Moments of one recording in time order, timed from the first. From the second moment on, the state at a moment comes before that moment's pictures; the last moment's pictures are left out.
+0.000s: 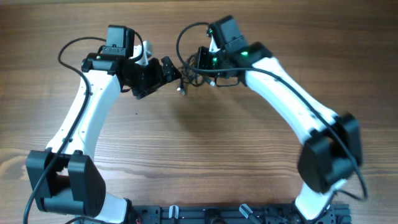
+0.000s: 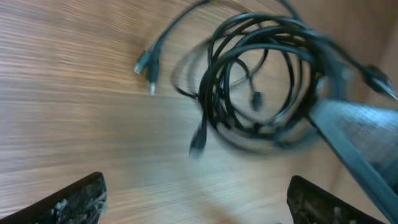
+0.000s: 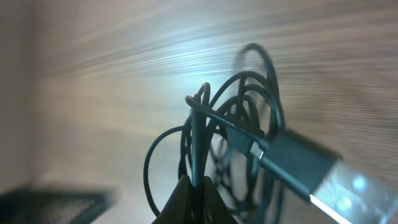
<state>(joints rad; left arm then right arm) -0.12 1.68 1.36 -0.88 0.53 -0.46 0.52 1.89 1.61 -0.63 -0.32 0.65</state>
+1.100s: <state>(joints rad) -0.13 1.68 1.36 -1.02 0.21 -0.65 0.42 1.68 1.60 -0.96 -0.43 0.57</state>
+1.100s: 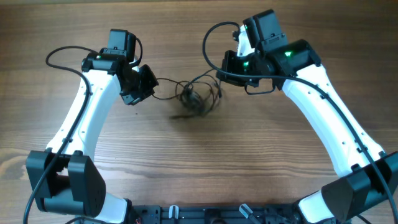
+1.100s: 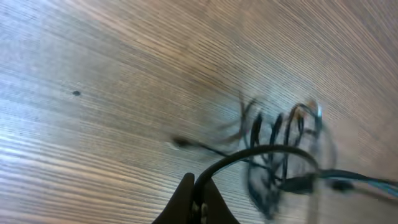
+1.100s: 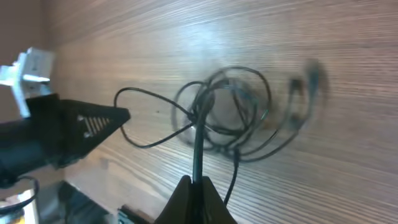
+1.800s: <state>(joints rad) 0.09 1.47 1.40 -0.84 0.80 -0.55 0.42 1.40 1.67 -1.06 0.17 0.71</state>
